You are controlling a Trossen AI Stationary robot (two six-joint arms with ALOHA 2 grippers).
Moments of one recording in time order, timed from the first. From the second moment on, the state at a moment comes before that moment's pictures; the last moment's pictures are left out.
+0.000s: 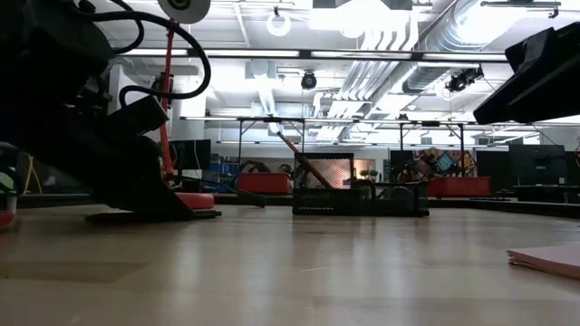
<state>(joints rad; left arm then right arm) -0.37 1.80 0.41 0.42 -0.82 -0.77 0.87 1.66 0.72 0.14 0.87 0.46</state>
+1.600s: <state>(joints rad) -0.37 1.80 0.52 1.43 -0.58 0.15 0.68 1.66 0.72 0.69 0.87 0.13</state>
